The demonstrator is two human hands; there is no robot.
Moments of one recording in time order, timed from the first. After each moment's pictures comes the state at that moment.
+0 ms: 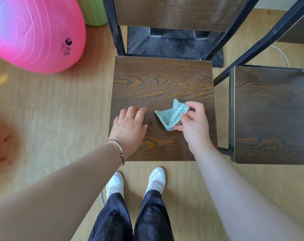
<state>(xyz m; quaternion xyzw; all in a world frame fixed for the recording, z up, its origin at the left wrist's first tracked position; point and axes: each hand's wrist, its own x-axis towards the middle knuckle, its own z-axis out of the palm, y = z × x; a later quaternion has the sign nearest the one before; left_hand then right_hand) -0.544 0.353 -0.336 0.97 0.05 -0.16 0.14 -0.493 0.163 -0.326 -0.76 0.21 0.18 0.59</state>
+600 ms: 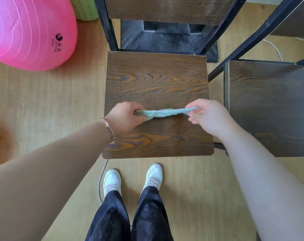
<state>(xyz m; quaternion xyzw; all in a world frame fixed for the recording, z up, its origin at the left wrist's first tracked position) -0.503 0.365 -0.316 0.90 0.08 -0.29 0.32 -0.460 0.112 -0.275 -0.90 0.04 0.32 0.29</state>
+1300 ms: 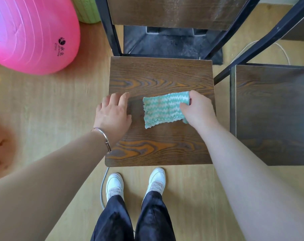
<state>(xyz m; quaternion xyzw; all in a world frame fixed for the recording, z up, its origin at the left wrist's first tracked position) -0.504 0.391 -0.331 0.97 0.10 -0.18 0.12 -0.428 0.160 -0.318 -0.95 0.04 0.22 0.24</state>
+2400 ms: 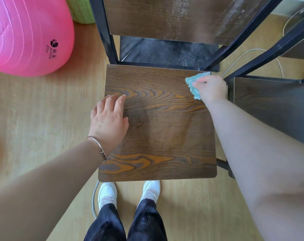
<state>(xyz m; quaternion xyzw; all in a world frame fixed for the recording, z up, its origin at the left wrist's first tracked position) -0.484 0.397 -0.343 0.98 0.10 -0.12 0.15 -0.305 0.131 -0.369 -0.96 0.13 0.11 0.21</state>
